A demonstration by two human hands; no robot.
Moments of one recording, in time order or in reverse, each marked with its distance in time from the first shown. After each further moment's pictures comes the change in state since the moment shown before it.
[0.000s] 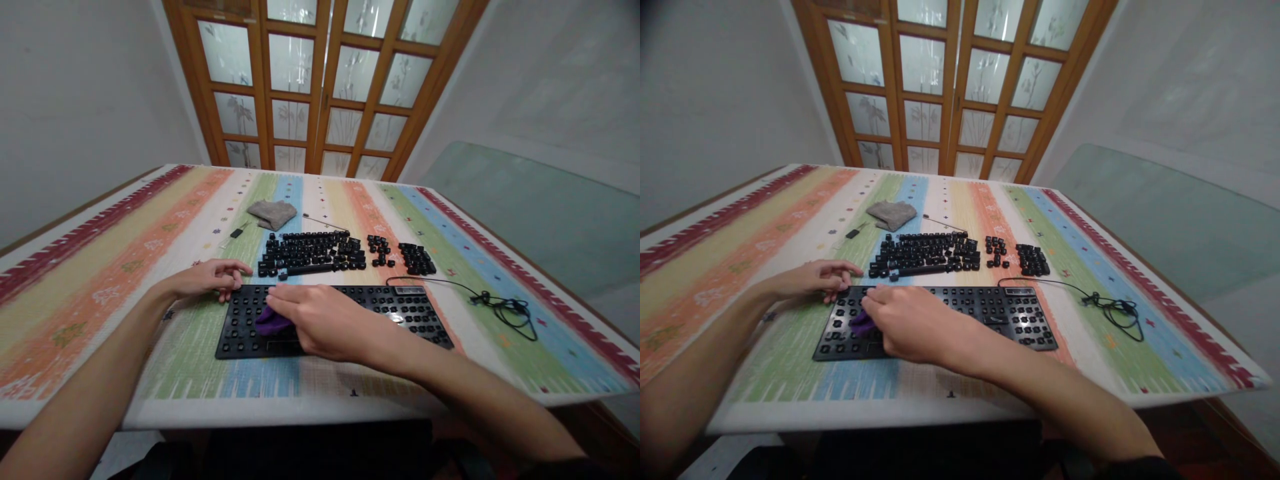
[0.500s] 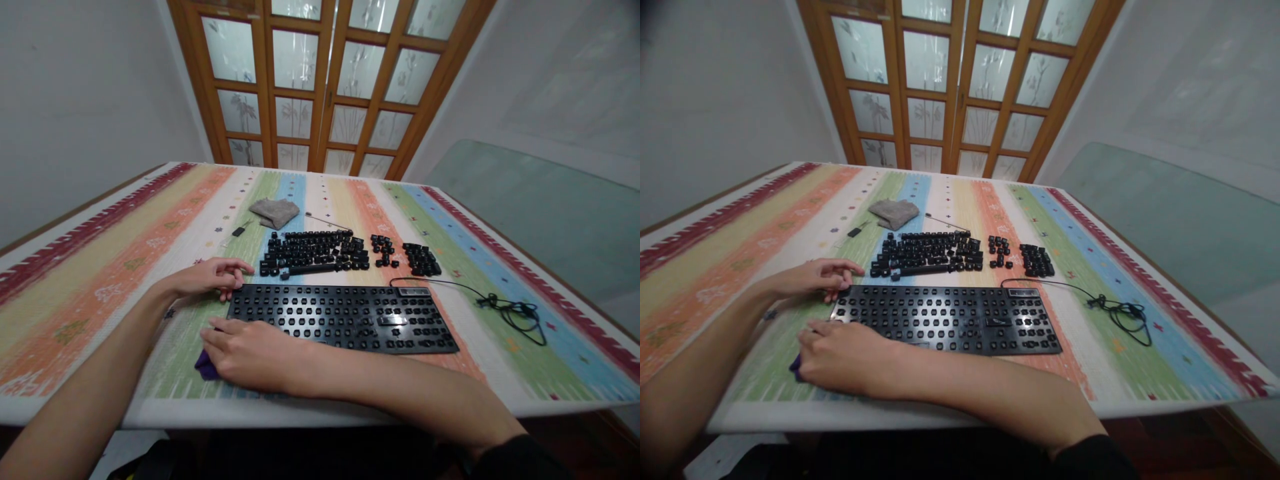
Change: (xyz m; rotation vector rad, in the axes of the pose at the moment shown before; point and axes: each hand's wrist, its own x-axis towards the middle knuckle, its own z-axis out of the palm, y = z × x) left_hand 0.001 -0.001 0.000 -0.025 0.002 -0.005; right_hand 0.059 -0.039 0.069 -0.213 0.125 -0.356
